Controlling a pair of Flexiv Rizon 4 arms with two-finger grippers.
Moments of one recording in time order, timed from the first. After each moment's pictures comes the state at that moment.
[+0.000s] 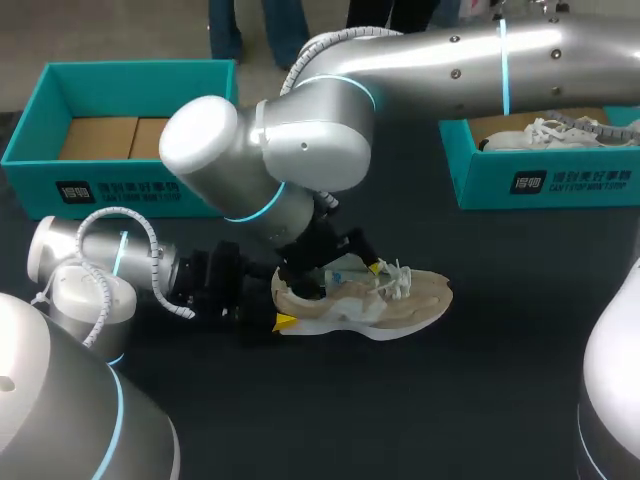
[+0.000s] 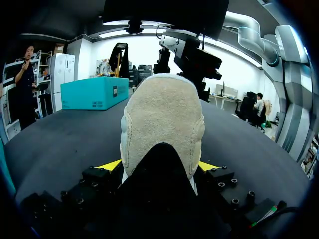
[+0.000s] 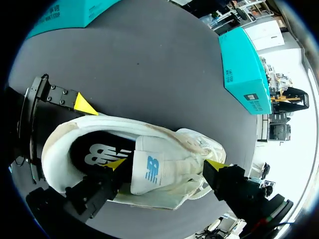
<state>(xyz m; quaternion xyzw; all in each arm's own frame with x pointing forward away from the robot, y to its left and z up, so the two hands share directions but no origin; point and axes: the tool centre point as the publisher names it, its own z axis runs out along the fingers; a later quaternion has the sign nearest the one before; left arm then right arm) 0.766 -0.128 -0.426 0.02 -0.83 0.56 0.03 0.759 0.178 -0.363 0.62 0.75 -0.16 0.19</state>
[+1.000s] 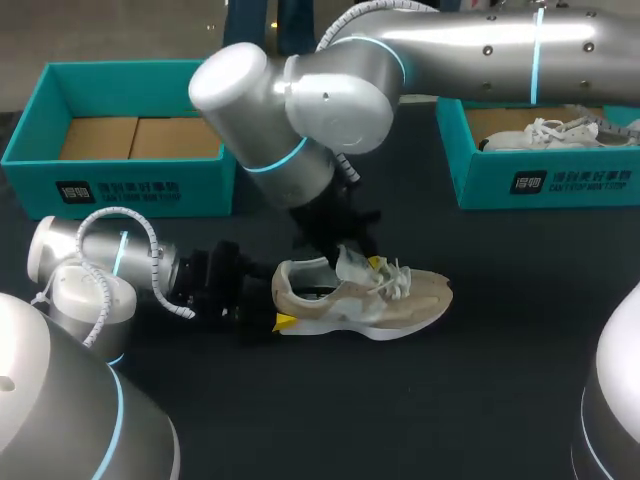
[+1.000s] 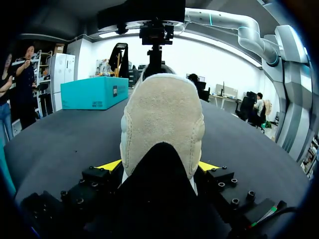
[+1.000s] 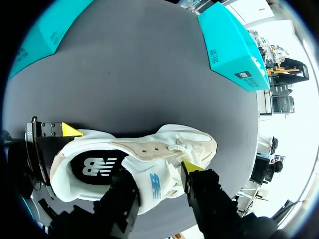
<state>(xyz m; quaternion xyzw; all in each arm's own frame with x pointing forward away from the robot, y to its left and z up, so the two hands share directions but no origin) 0.766 -0.128 -0.426 0.02 -0.83 0.56 0.03 0.770 0.159 -0.340 0.70 0.68 -0.17 0.14</state>
